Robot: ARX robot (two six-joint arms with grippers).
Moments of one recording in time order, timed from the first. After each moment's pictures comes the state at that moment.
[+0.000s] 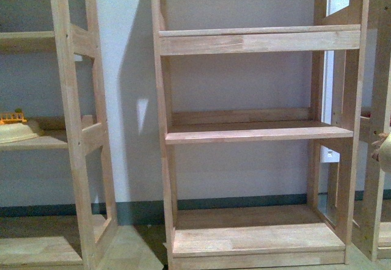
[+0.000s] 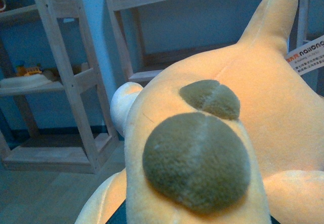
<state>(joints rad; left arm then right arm) 0.00 0.18 0.01 0.18 0.00 0.00 -0.02 0.14 0.11 0.23 0.00 0.16</state>
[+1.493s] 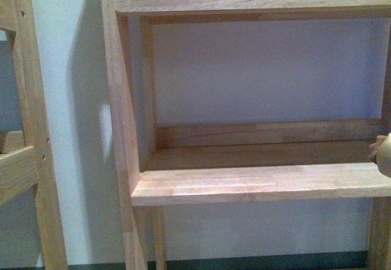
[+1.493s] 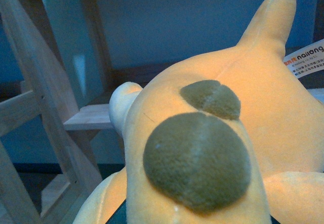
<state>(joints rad) 0.00 0.18 0.01 0.18 0.00 0.00 -0.02 0.14 0.11 0.23 0.00 0.16</state>
